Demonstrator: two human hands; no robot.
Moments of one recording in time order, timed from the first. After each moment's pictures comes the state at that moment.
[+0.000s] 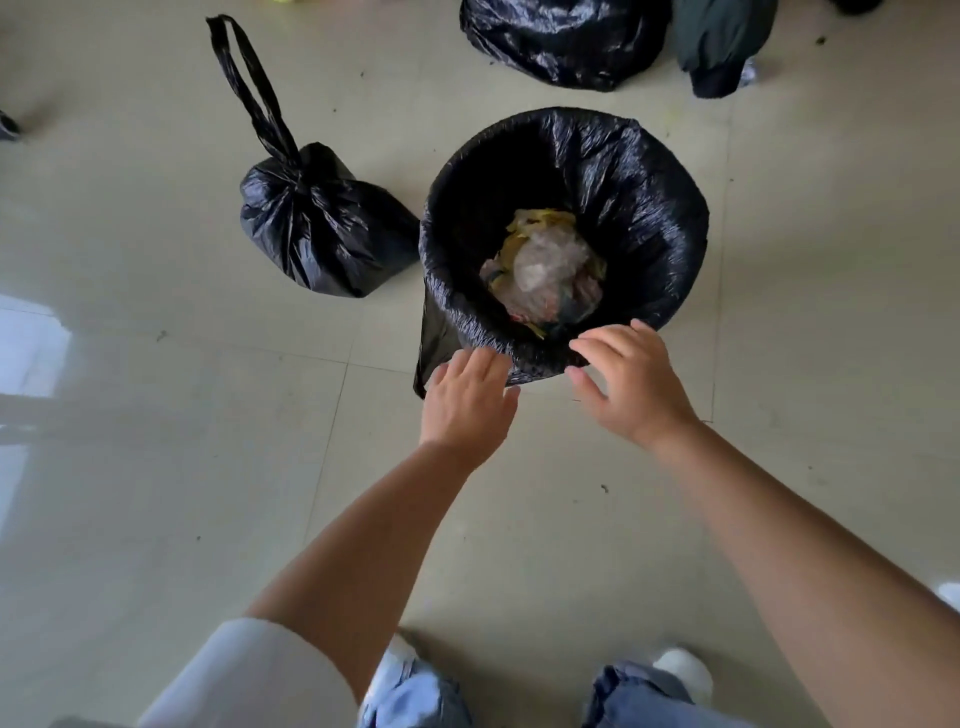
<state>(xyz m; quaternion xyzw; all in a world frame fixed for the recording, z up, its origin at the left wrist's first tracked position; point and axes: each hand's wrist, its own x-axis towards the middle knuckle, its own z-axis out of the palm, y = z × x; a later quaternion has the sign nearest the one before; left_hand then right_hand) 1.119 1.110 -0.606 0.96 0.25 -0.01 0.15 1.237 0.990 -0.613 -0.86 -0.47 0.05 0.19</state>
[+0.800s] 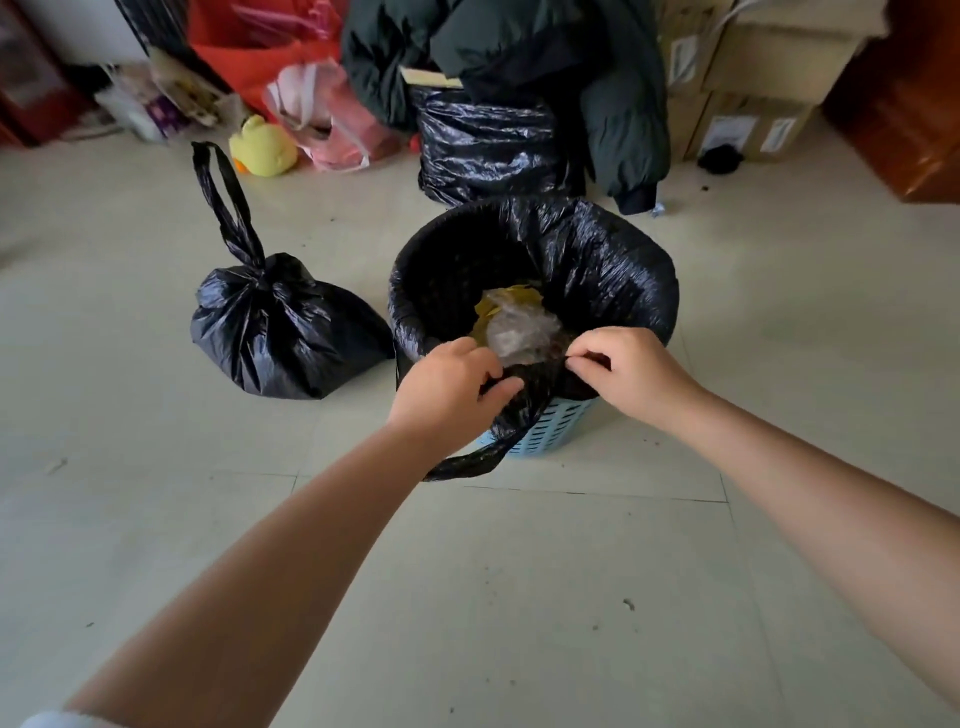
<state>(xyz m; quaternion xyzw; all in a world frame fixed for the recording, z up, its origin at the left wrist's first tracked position) 1.144 1.145 -0.629 0.97 0.17 0.04 0.17 1.261 1.008 -0.636 -0.83 -0.46 0.04 0.31</state>
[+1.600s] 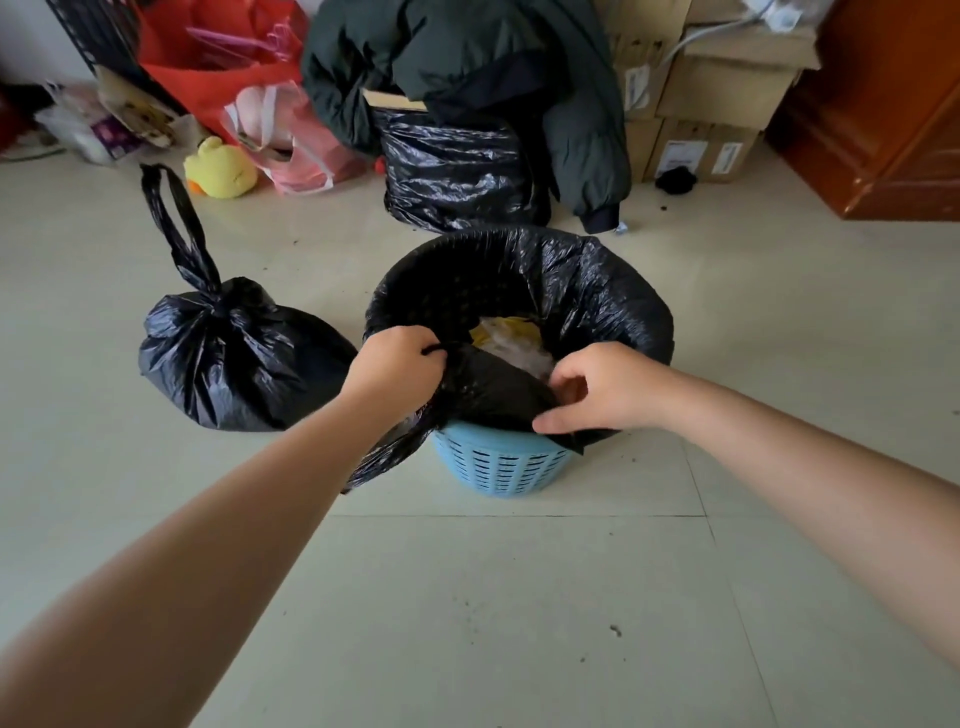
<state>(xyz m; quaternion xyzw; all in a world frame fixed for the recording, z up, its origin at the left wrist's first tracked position) 1.173 1.179 -0.615 0.93 0.27 0.03 0.27 1.266 1.011 -0.609 -0.87 -0.41 0.23 0.14</state>
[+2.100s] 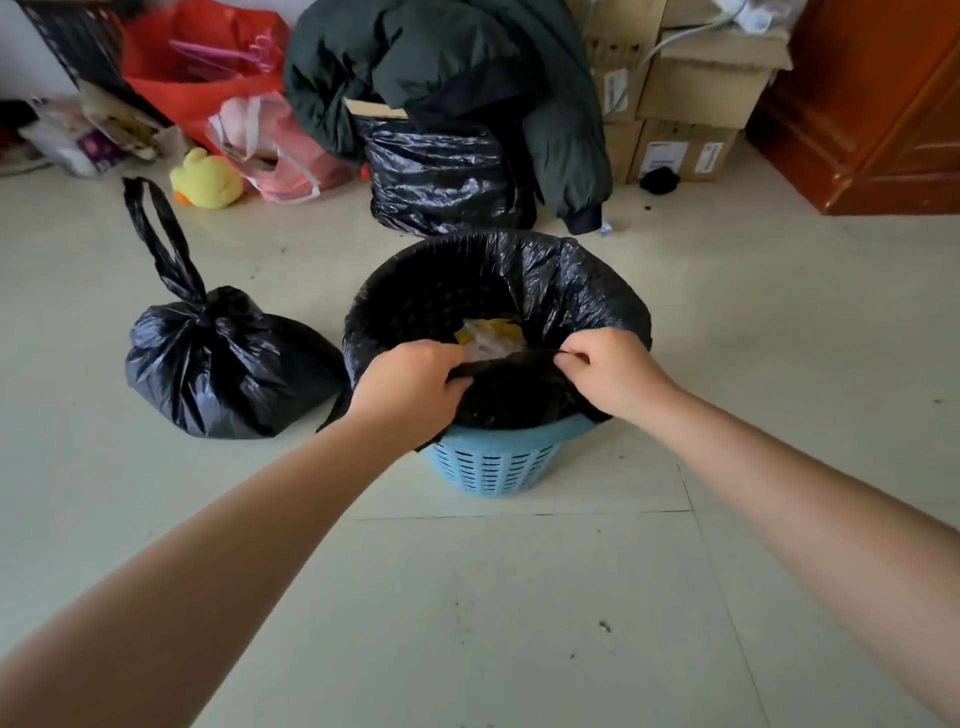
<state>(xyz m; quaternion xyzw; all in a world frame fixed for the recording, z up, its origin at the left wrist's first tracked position) 1.167 1.148 -0.608 0.98 0.15 0.02 0.16 1.273 1.001 -0.624 -0.91 -0.33 0.06 0.25</state>
